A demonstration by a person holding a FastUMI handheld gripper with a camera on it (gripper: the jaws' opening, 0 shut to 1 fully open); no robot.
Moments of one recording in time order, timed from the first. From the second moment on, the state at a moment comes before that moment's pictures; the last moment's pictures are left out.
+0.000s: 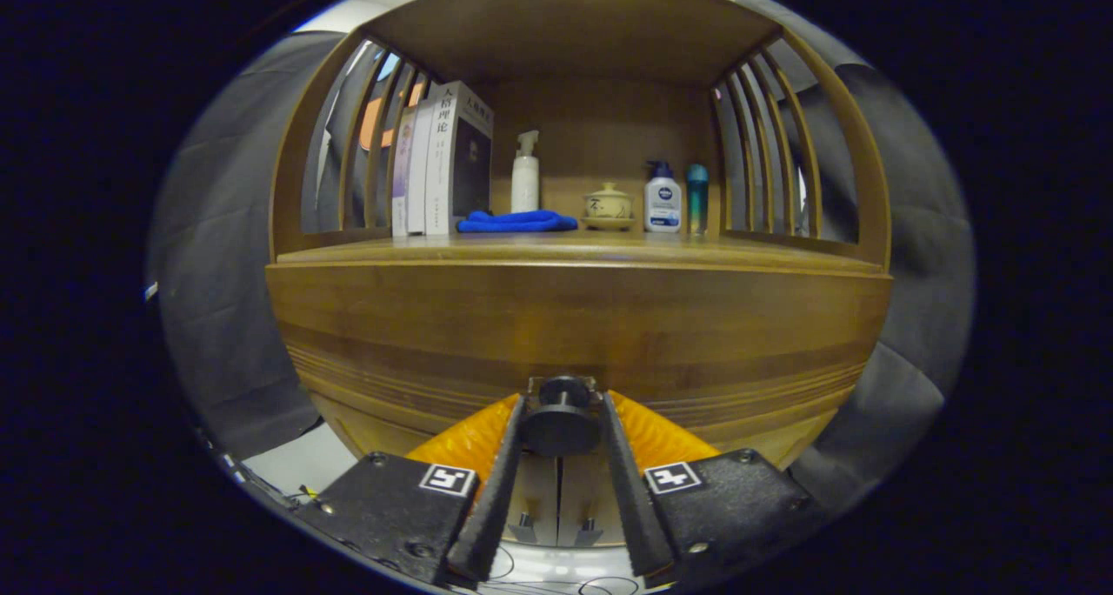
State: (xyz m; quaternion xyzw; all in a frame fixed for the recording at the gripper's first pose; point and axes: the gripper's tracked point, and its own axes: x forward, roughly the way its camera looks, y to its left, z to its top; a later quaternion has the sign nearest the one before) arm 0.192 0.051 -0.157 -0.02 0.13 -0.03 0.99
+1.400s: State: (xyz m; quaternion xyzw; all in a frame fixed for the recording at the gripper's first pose) arm 0.048 0.062 -0.171 -0.01 0.14 -0.03 0.99
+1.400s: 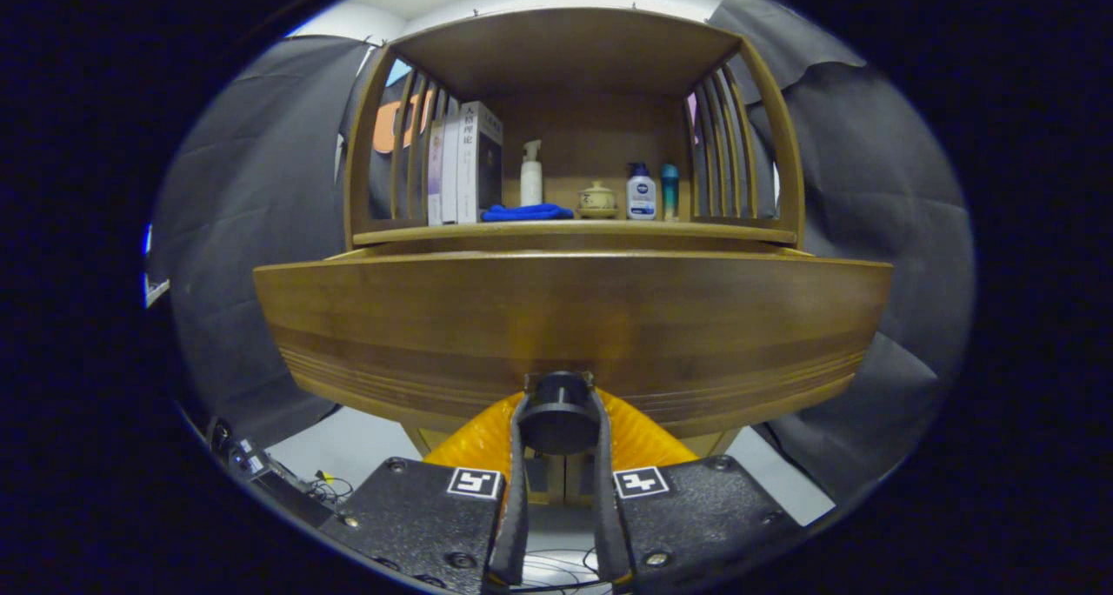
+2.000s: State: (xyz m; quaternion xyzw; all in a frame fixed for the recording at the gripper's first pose) arm -0.009 0.071 -0.183 -0.01 0.15 -0.01 0.99
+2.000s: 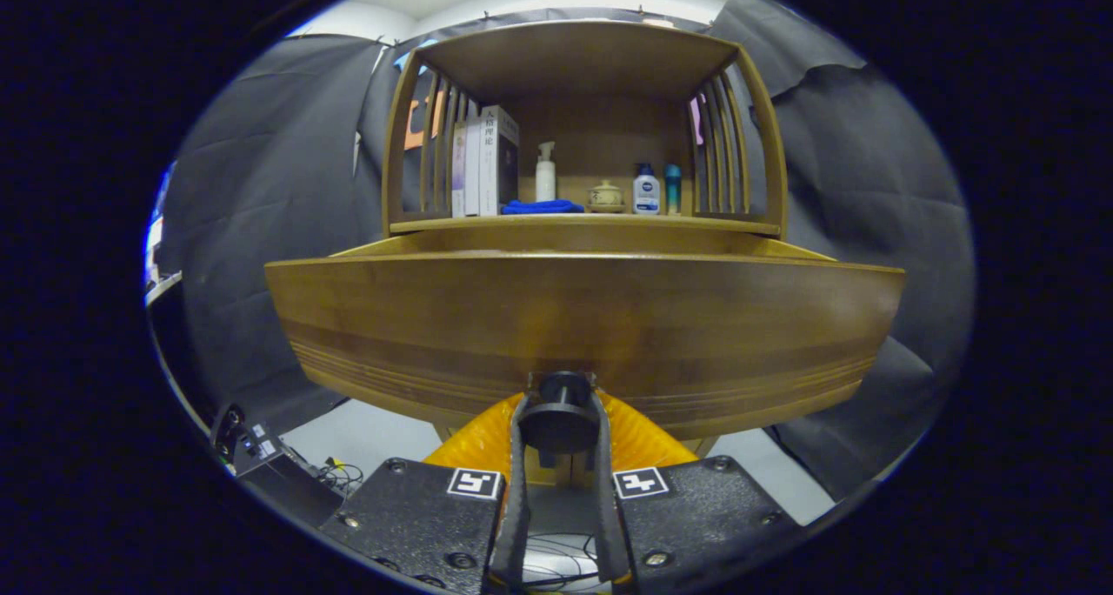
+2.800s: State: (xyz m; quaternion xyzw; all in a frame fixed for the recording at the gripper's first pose) arm -0.046 0.070 -0.077 0.00 0.17 0.07 0.98
